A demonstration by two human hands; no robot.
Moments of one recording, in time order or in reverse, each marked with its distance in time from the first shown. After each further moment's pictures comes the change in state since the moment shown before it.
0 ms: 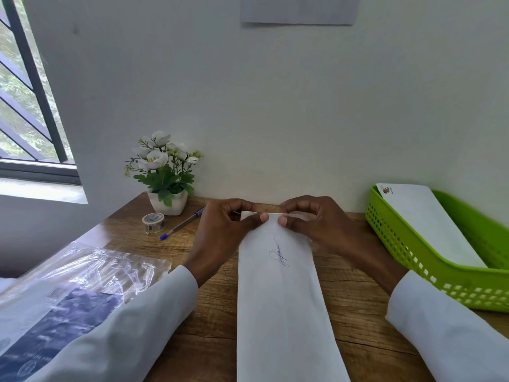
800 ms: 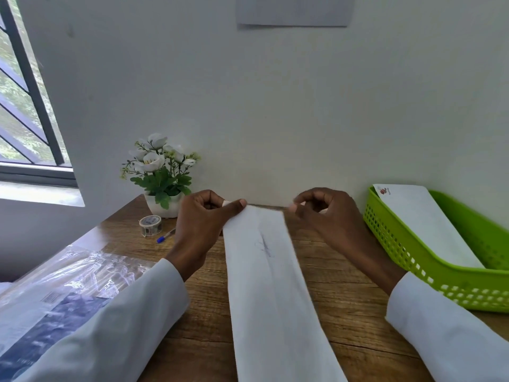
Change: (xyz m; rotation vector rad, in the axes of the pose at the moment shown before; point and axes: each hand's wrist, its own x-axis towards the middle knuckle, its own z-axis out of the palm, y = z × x) left_hand 0.014 -0.004 -0.017 -0.104 0.209 -0.152; right_hand -0.004 -0.002 -0.009 -0.122 0.291 -0.053
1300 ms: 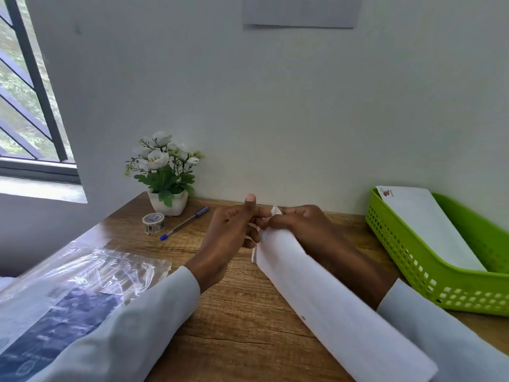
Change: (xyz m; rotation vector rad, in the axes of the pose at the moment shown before) left_hand -0.021 0.000 0.019 -0.089 -0.288 -0.147; right_hand -0.021 -0.055 0.022 0.306 -0.307 0.458
